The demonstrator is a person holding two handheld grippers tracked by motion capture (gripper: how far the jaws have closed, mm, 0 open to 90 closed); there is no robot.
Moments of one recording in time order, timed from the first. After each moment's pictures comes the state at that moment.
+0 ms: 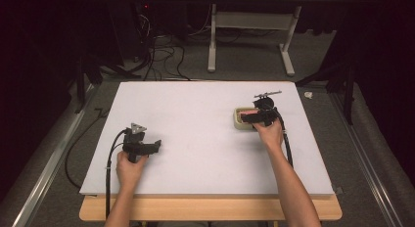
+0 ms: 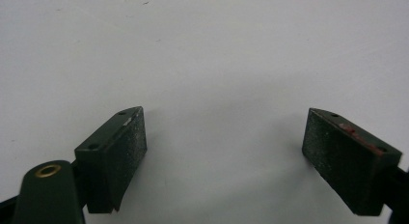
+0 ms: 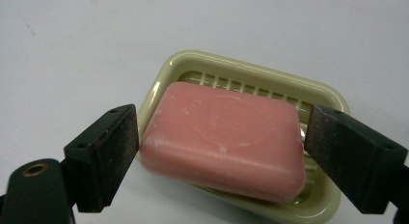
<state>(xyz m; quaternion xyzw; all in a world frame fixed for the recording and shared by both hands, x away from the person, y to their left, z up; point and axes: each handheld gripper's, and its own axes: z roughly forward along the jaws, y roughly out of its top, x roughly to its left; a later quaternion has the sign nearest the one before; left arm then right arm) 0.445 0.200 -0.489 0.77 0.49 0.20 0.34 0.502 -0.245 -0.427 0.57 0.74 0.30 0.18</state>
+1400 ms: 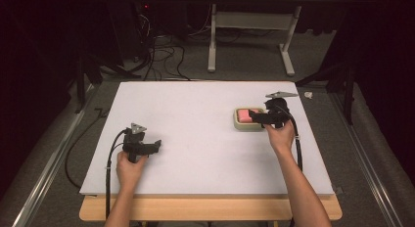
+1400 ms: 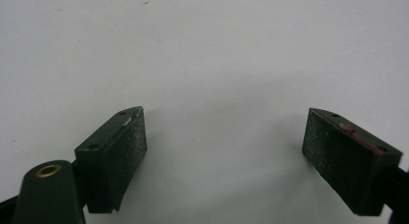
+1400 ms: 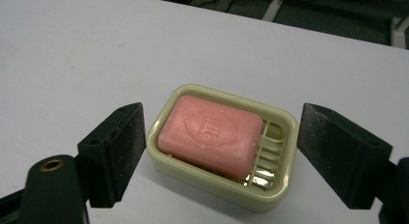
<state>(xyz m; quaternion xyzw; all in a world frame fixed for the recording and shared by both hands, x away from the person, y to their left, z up) 0.445 0.200 -0.489 0.77 0.49 0.20 0.34 0.466 -0.263 -0.395 0.53 0.73 0.36 0.24</state>
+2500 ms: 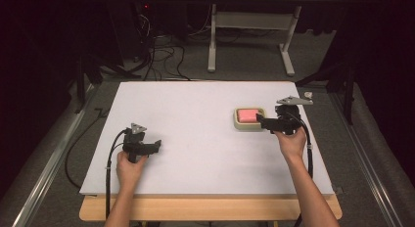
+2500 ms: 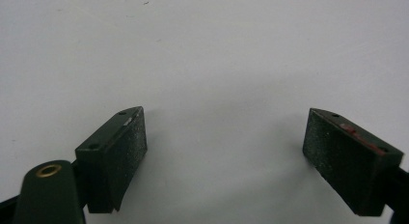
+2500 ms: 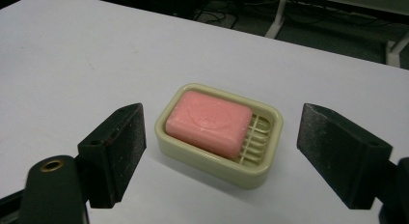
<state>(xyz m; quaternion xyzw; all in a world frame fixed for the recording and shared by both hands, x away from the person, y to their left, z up) 0.445 0.200 -0.489 0.78 0.49 0.21 0.34 0.429 -0.282 -0.380 0.51 0.72 0.39 0.26</state>
